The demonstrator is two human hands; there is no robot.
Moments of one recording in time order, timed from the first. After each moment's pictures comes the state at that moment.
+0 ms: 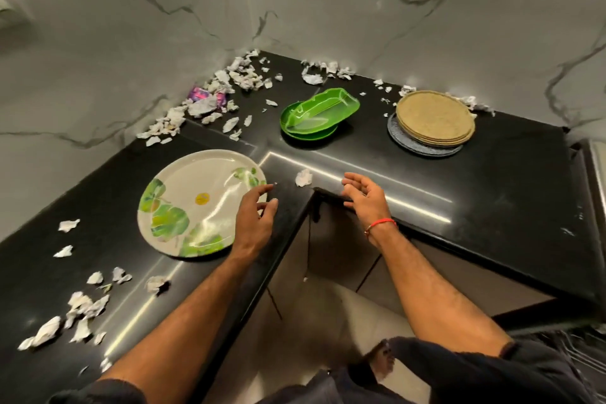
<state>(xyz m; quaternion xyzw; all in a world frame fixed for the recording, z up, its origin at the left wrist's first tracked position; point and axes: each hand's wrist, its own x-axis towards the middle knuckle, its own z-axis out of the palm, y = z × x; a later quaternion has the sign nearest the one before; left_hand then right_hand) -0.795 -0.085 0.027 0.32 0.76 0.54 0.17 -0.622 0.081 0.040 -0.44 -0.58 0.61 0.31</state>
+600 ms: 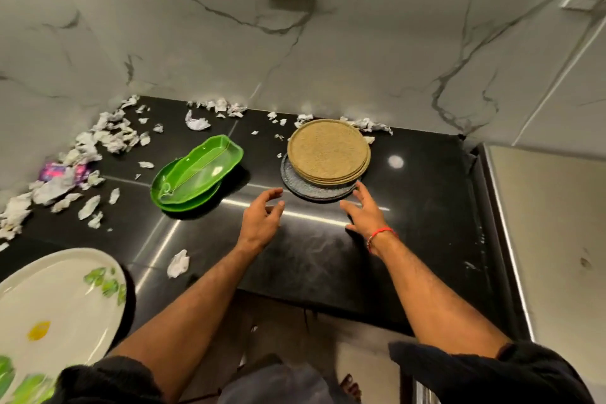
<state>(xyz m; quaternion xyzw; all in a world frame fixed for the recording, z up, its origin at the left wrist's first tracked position) -0.677 0.230 0.027 0.41 0.74 0.45 0.29 -0.462 0.325 0.030 -0.54 -0.50 0.61 0.30</state>
